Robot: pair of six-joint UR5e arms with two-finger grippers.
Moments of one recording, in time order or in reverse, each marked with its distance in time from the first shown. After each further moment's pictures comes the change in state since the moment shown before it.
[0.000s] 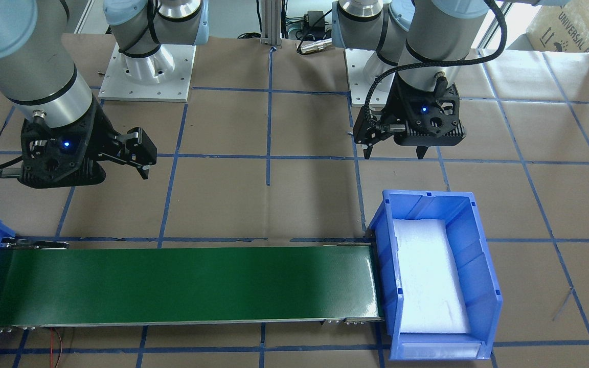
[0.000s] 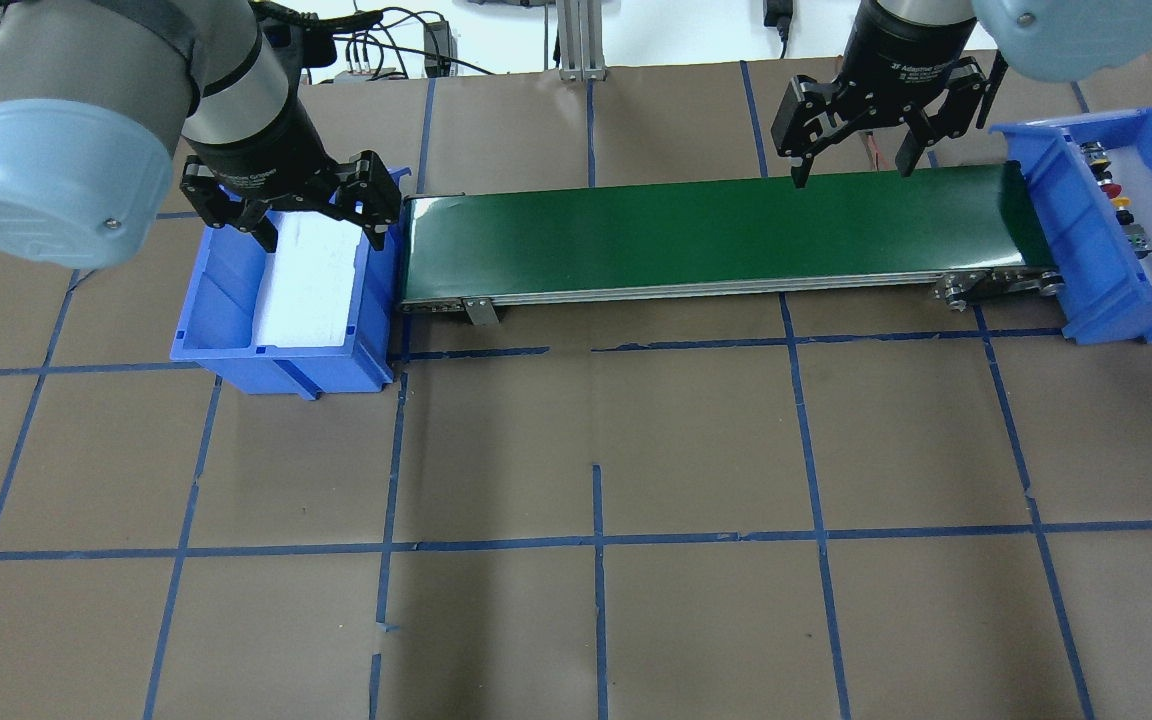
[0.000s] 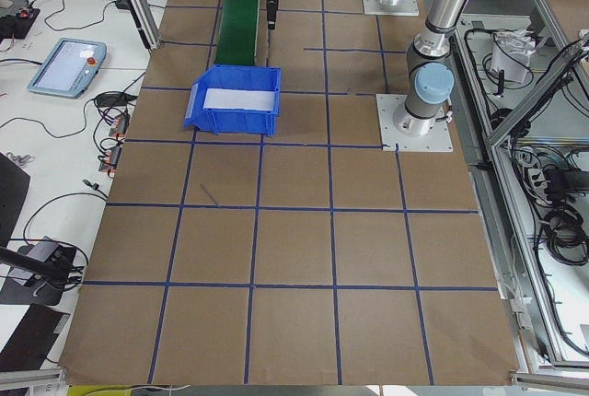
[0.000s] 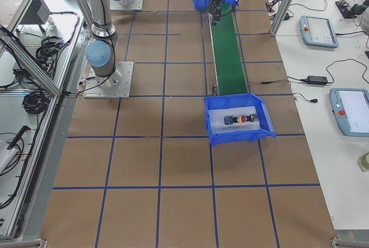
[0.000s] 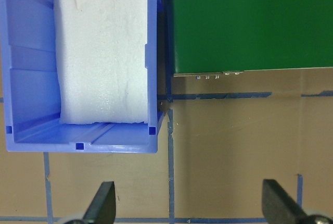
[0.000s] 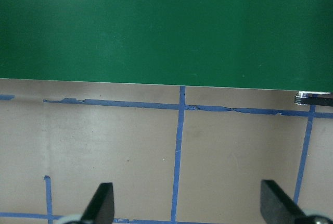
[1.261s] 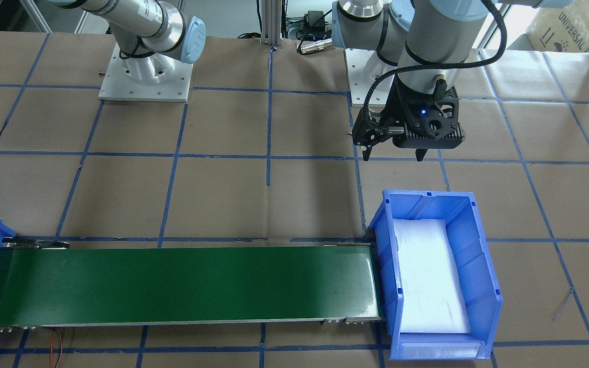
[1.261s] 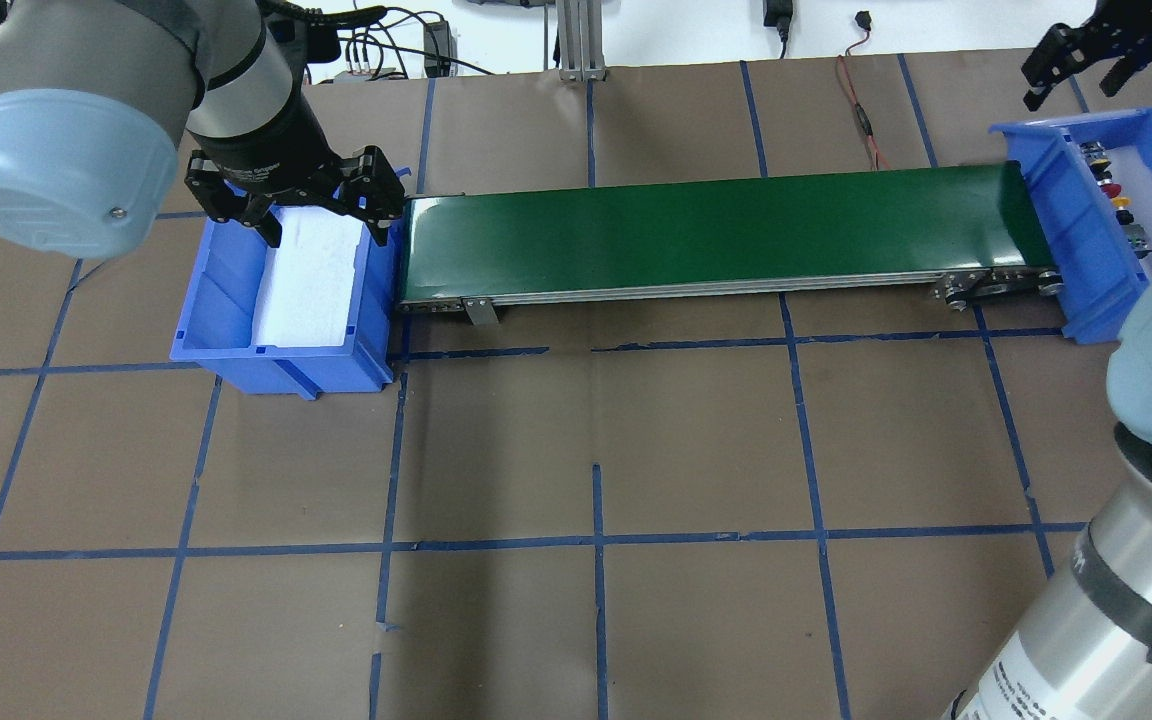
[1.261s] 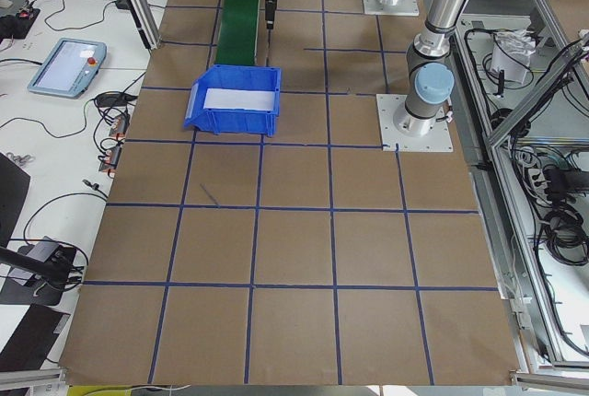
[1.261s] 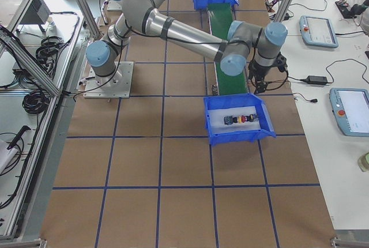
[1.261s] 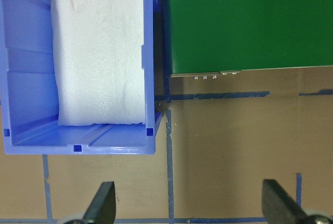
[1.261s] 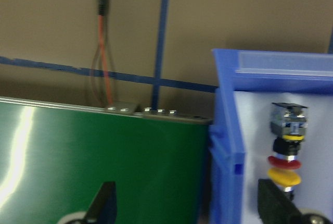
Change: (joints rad) left arm 0.000 -0.014 0.012 0.000 -0.005 0.005; right arm -0.353 0.396 -0.342 -0.121 -0.008 -0.446
